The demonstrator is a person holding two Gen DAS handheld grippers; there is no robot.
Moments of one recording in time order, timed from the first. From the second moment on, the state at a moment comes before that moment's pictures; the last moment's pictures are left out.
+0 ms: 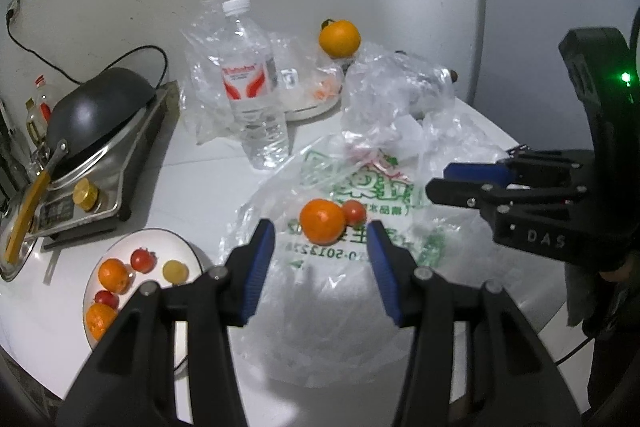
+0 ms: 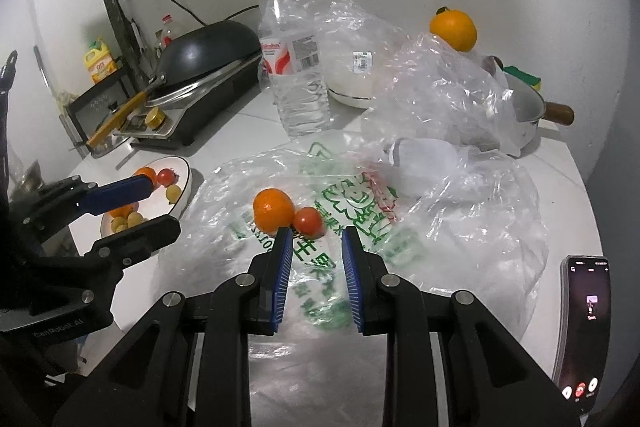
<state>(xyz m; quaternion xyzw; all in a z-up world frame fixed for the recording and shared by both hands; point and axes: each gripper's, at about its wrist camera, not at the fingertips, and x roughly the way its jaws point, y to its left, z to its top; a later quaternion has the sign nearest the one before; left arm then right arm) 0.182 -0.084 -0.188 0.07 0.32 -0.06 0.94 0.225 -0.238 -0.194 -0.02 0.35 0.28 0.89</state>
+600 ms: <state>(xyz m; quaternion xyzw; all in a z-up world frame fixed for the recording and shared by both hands) 0.227 -0.095 -0.219 0.08 0.36 -0.08 0.93 0.253 -0.244 -0.212 0.01 0.36 0.29 0.89</state>
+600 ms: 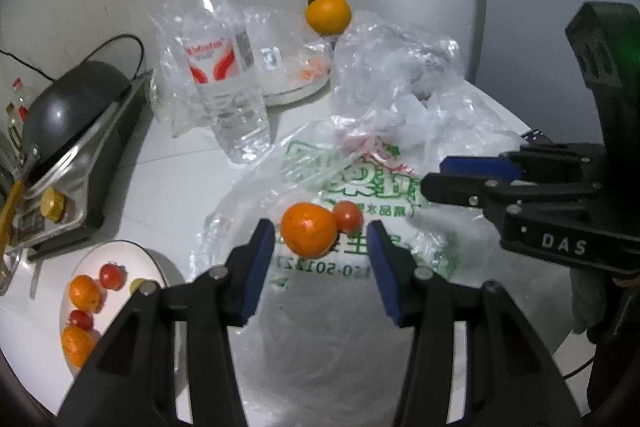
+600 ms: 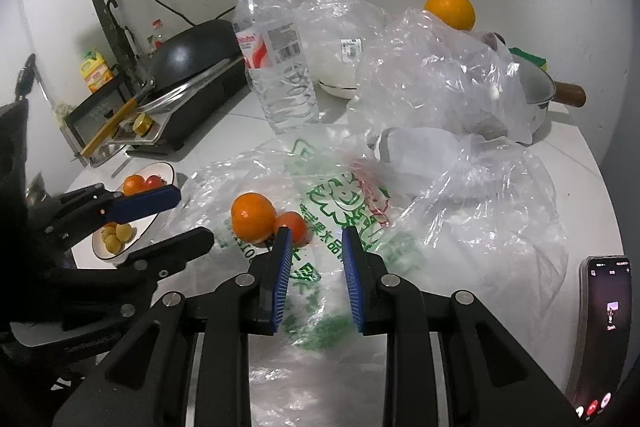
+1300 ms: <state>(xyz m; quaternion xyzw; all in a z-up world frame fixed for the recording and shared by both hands) 0.280 -0.085 -0.256 0.10 0.41 -0.08 0.91 0.278 -0.233 -0.234 0.00 0.39 0.28 0.88</state>
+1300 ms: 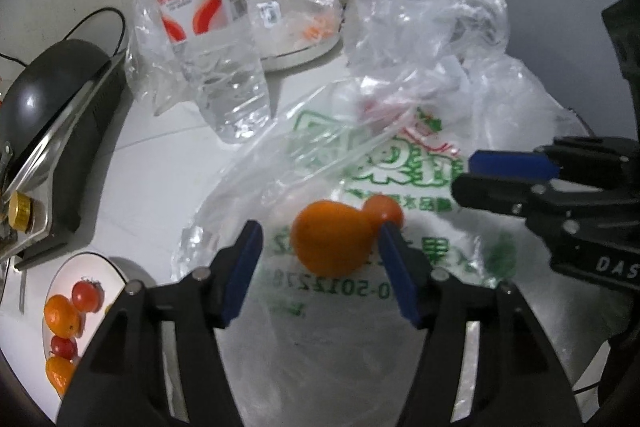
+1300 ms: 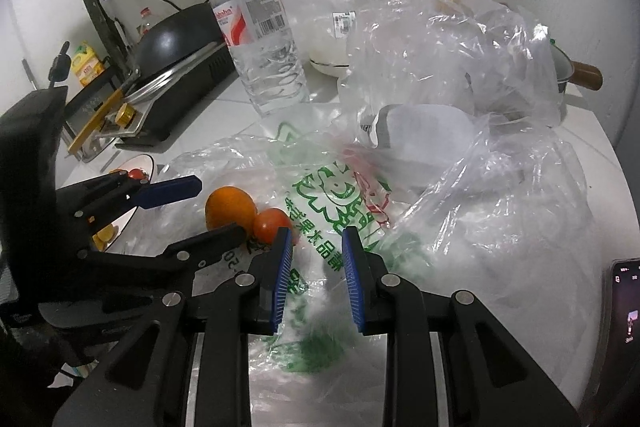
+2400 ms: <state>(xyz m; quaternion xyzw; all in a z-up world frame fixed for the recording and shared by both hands) 0.254 -0.046 -0.233 0.06 0.37 -0.12 0.92 0.287 -0.165 -0.242 -0.05 0.42 0.29 0.86</state>
